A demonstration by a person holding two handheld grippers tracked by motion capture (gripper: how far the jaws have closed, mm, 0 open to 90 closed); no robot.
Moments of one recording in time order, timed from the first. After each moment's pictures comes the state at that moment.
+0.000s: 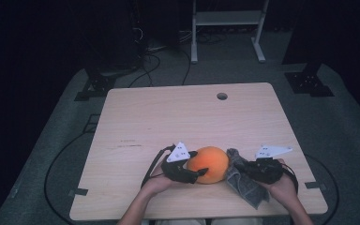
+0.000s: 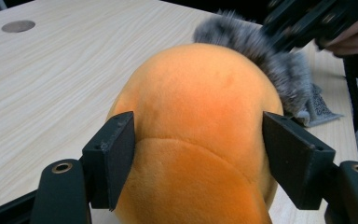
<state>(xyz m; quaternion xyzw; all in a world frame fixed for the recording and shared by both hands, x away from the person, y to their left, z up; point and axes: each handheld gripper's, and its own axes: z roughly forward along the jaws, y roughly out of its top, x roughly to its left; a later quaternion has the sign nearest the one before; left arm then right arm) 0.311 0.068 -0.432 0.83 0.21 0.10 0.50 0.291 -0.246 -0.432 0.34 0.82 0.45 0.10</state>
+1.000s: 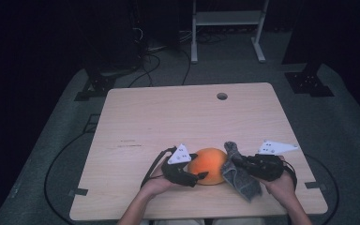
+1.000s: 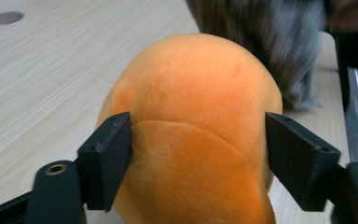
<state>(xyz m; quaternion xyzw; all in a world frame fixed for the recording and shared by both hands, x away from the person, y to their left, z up) 0.303 0.062 -0.432 0.85 0.17 0.09 0.49 0.287 -0.239 -0.410 0.32 0.79 0.51 0.10</state>
